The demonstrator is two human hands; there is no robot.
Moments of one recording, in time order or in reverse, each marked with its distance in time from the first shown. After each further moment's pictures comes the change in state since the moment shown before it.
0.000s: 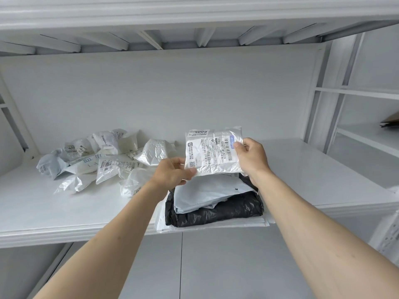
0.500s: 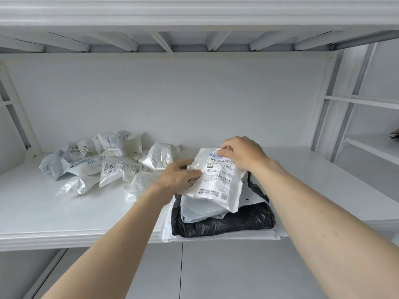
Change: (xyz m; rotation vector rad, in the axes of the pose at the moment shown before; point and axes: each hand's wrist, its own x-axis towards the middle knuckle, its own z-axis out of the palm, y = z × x) left_hand 0.018 -0.004 -0.012 -0.038 -0.006 -0.114; right_hand 0.032 -0.041 0.020 -0.742 -0.390 -0.355
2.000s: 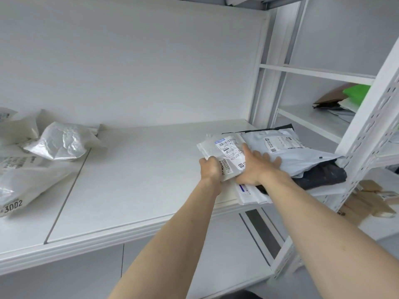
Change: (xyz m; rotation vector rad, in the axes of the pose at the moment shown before) left_hand 0.067 -0.017 0.314 -0.522 -0.100 -0.355; right_hand -0.092 0.225 -0.001 -0.342 -0.298 0.661
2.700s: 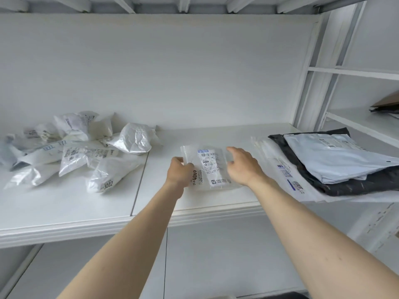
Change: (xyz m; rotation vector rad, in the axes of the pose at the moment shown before) left_hand -0.042 0.067 -0.196 0.435 0.285 0.251; right_hand -0.054 -0.146 0.006 0.410 0.130 -0.369
